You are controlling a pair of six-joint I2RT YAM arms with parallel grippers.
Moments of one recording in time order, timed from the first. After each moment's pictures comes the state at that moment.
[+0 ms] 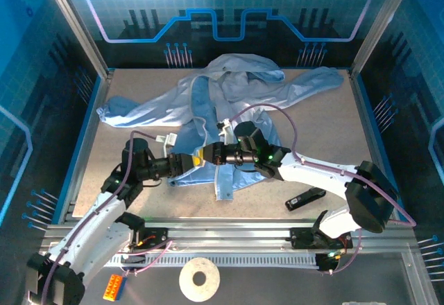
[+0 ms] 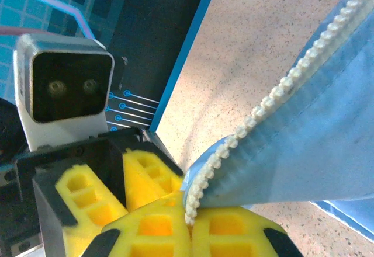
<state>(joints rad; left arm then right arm) -0.27 0.75 0.44 -0.11 0.84 -0.88 0.88 1.45 0.90 0.15 -0.40 0.89</state>
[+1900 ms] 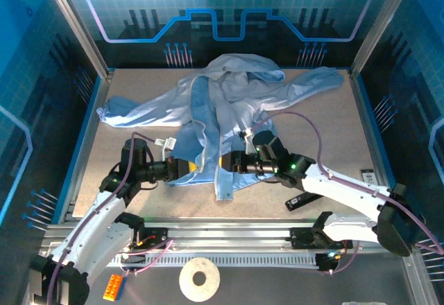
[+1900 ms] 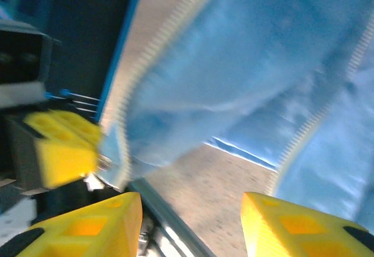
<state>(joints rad) -0.22 0.75 0.45 -0.28 0.88 -0.72 0.84 1.18 0.74 -0.14 -0.25 0.83</state>
